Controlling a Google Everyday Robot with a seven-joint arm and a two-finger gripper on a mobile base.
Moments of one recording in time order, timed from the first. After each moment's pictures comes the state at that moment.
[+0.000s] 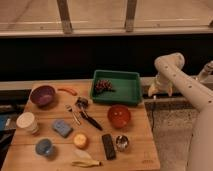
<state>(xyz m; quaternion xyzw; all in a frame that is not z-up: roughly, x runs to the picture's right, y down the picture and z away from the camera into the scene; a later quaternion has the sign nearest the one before) 0.334 0.036 0.867 -0.17 0.26 0.68 0.66</state>
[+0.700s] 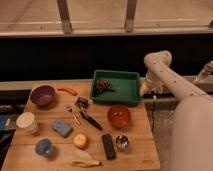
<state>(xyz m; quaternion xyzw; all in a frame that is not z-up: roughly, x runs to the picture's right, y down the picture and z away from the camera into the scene) 0.270 0.035 0.898 -0.23 0.27 0.61 0.71</state>
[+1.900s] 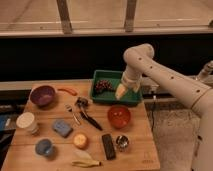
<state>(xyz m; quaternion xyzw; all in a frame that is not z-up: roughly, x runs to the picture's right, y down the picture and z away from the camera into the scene) 0.103 0.035 0.776 -0.32 0.11 0.48 0.81</state>
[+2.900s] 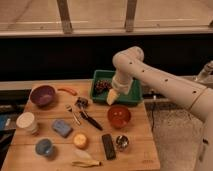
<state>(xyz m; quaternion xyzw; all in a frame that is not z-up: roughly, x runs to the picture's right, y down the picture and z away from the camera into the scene) 0.038 0.049 0.757 -0.32 0.08 0.40 0.86</state>
